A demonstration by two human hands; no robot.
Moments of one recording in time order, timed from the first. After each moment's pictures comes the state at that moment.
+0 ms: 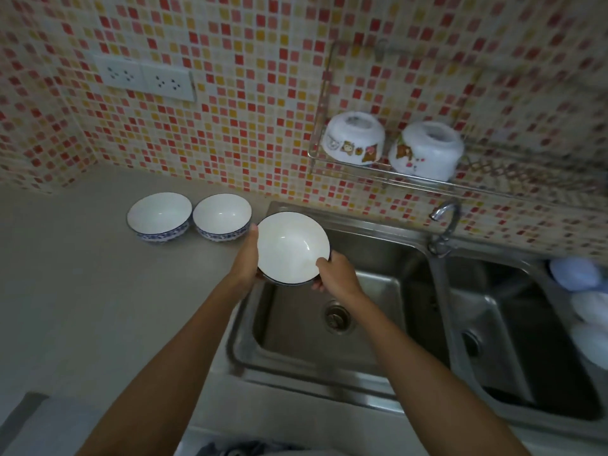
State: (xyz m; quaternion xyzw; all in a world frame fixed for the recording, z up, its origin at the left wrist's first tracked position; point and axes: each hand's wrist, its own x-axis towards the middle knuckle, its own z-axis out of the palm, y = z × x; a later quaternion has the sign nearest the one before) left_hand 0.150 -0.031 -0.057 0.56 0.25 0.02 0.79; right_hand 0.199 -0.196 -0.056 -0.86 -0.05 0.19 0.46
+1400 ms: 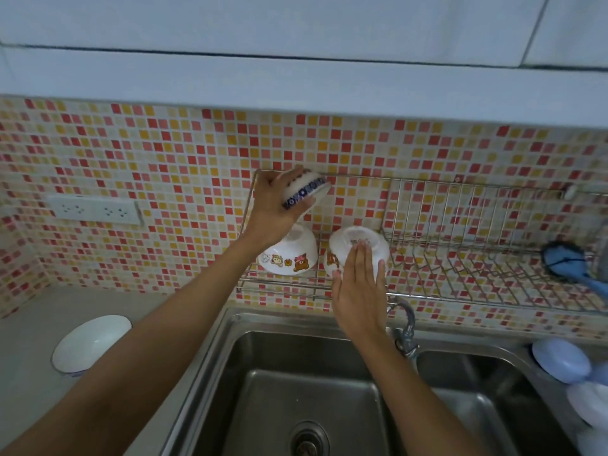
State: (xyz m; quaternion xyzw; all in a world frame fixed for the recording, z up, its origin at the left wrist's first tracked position) left_hand 0.367 -0.119 0.165 0.87 -0.05 0.33 0.36; right_hand 0.358 -0.304 0.033 -0.94 -0.14 -0.29 0.10
